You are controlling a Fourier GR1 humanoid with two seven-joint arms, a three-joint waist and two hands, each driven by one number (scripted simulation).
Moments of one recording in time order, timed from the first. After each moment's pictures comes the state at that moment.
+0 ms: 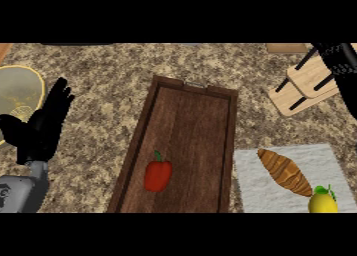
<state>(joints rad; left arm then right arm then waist) -0.19 0.38 -0.09 -1.48 0.22 0.23 0.11 -0.42 -0.55 0.06 -1.54 -0.15 0.06 -0.11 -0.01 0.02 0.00</state>
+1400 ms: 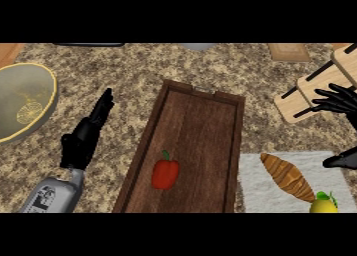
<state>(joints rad) -0.20 0.28 -0.26 -1.45 0.09 0.19 0.02 -0.32 -0.64 0.00 -1.04 -0.23 0.53 -0.58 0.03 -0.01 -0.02</state>
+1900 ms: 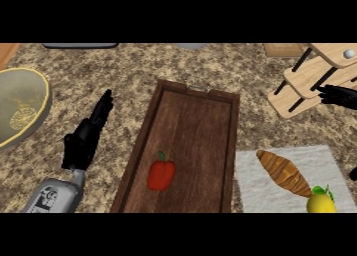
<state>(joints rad) -0.19 0.26 -0.25 -1.43 0.06 0.20 0.02 -0.31 -0.82 0.08 -1.23 -0.08 0.58 -0.40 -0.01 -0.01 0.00</state>
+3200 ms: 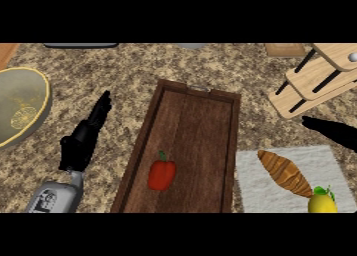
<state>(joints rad) -0.16 0.20 -0.17 -1.45 -0.01 0.11 0.02 -0.04 -0.76 0.00 -1.87 0.24 0.65 -0.01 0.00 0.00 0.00</state>
